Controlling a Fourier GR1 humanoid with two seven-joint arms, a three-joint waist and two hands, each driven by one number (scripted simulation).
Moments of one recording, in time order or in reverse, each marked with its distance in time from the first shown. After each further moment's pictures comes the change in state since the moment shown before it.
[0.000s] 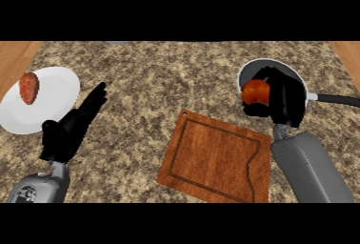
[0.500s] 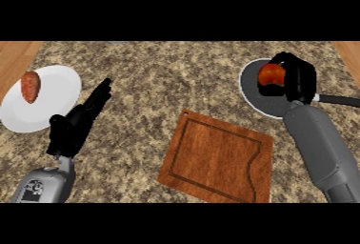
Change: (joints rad) left arm -0.040 -0.030 0.004 0.023 -0.025 -0.003 0.003; right arm -0.245 -0.053 -0.215 0.540 -0.139 -0.148 -0.362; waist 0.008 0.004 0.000
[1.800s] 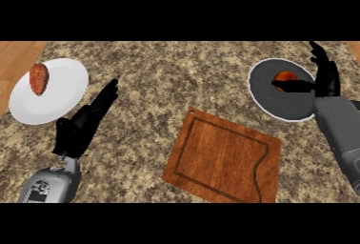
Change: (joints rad) left arm -0.002 -0.029 -0.016 -0.007 -0.015 -0.026 -0.014; right arm -0.198 -0.120 -0.393 0.511 -0.323 0.165 -0.388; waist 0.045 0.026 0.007
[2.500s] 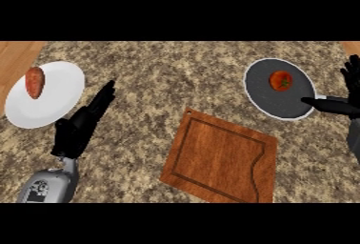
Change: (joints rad) left arm 0.011 0.004 0.016 0.020 -0.011 0.001 -0.018; right arm 0.135 -0.126 -0.182 0.038 -0.211 0.418 -0.329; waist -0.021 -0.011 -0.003
